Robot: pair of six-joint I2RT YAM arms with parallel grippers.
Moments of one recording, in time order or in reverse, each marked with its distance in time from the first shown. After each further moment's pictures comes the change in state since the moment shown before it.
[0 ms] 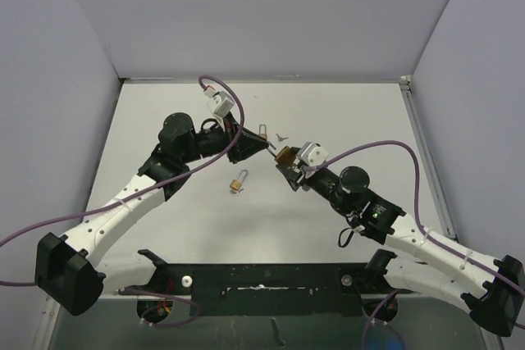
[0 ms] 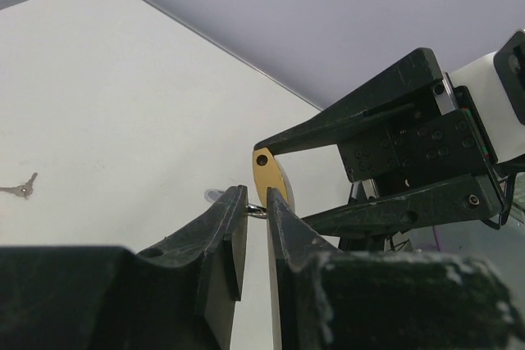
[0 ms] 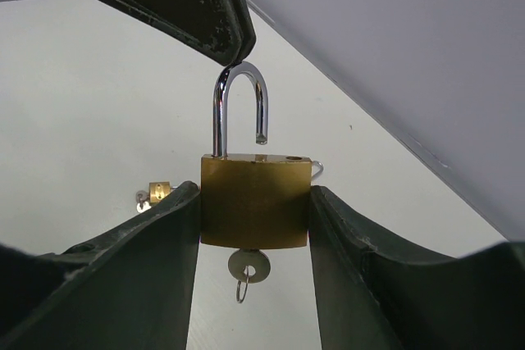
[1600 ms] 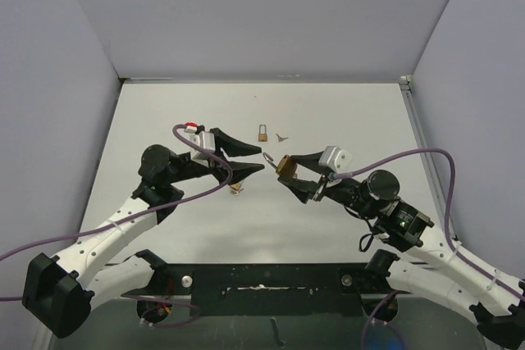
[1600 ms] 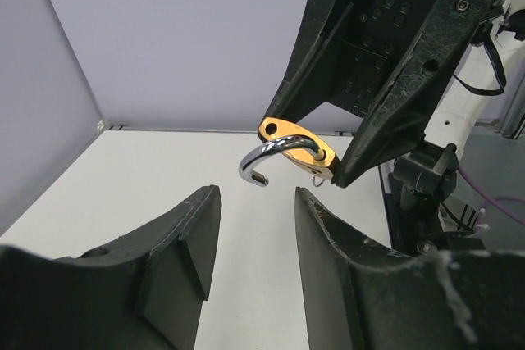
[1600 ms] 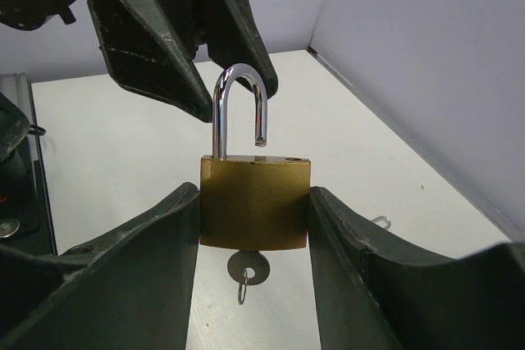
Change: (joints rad) left arm -0.019 -0.158 -0.241 0.436 0.187 0.210; right arm 0.010 -0.158 0.099 -0.159 -0.209 0.118
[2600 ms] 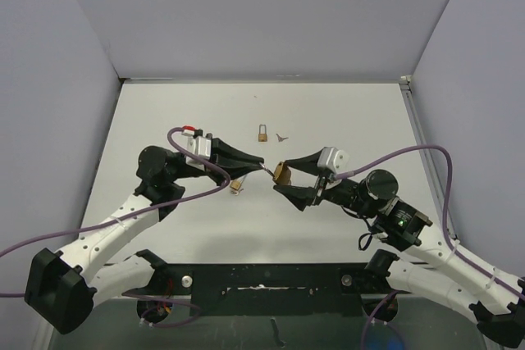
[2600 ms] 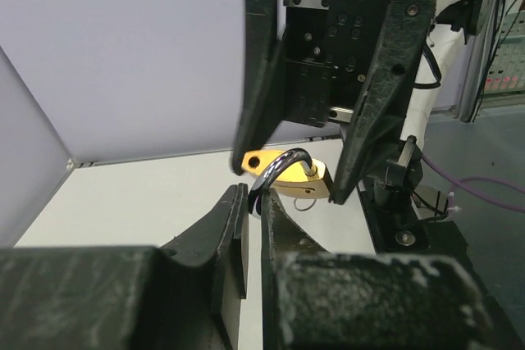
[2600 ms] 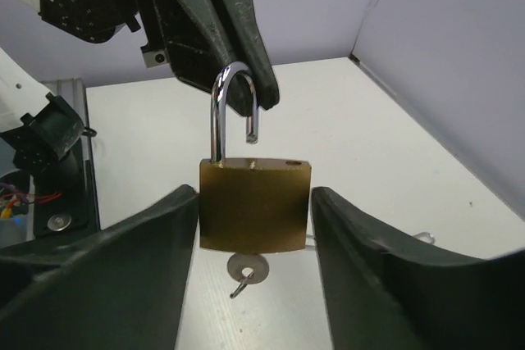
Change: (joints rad) left arm 0.010 0.034 0.004 0.167 0.151 -0.056; right arm 0.000 0.011 0.000 0.014 -0.118 0.073
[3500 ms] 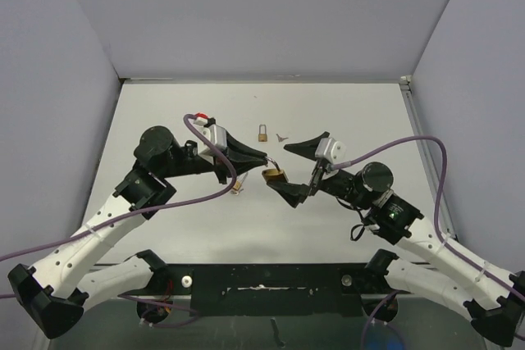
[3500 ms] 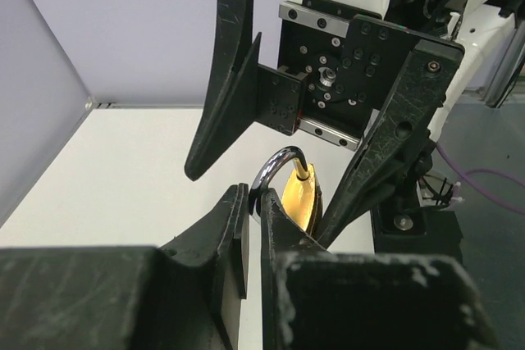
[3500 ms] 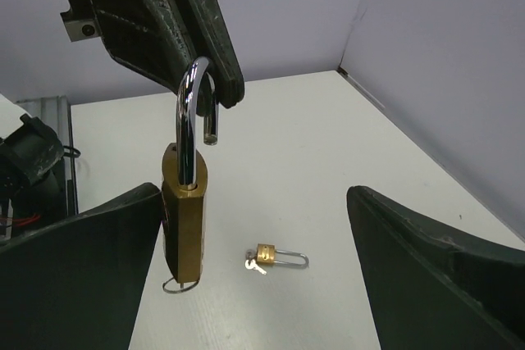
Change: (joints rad) left arm -0.098 -0.071 0.286 -0.686 -0.188 0.237; right arm -0.039 0.062 0.004 0.103 -0.005 0.003
